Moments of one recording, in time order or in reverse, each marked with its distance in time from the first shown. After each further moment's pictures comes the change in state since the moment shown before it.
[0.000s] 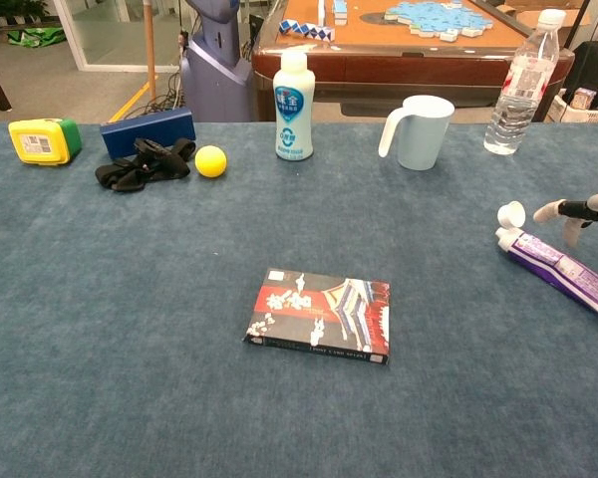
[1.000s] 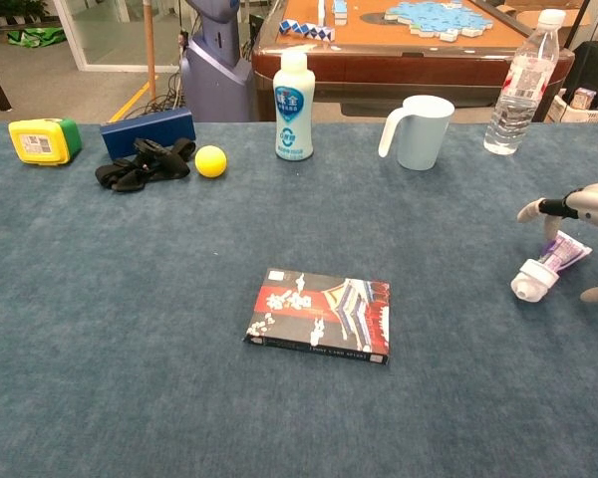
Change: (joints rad) left arm 0.014 -0.002 0.007 0.008 -0.001 0.016 -0.015; right arm 0.020 -0.060 -0.007 0.104 -0.077 0.023 0.015
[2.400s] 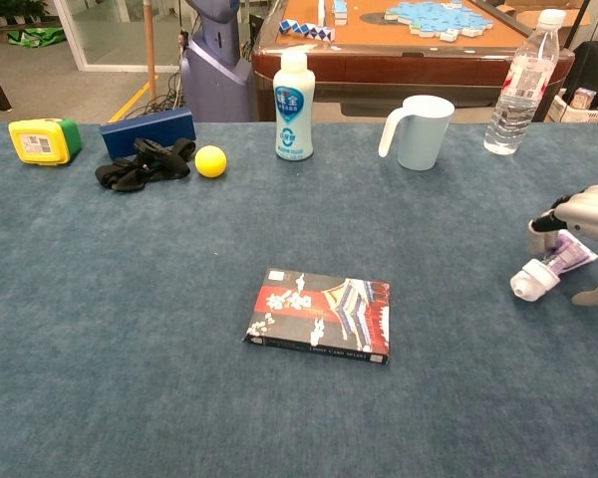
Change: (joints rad) left arm 0.002 0.001 -0.001 0.006 -0.002 -0.002 -0.009; right arm 0.000 -0.041 -0.045 0.095 -0.120 0.022 0.031
